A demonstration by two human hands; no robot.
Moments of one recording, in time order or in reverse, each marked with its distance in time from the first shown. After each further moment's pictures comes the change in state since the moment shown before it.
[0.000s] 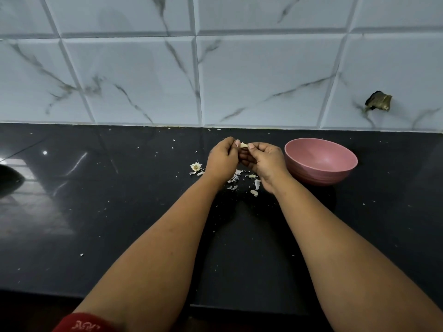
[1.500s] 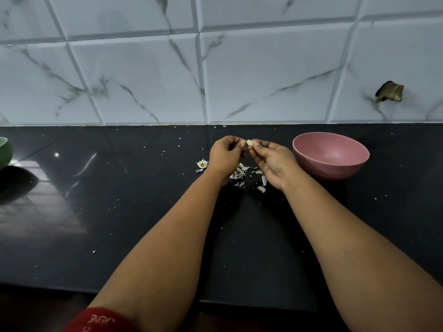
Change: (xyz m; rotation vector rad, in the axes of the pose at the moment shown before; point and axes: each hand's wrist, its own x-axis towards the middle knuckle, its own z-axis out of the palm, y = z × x) left_hand 0.004 -0.005 -0.003 -0.225 -0.004 -0.130; right_hand -0.001 -0.002 -0.003 0.397 0.005 0.157
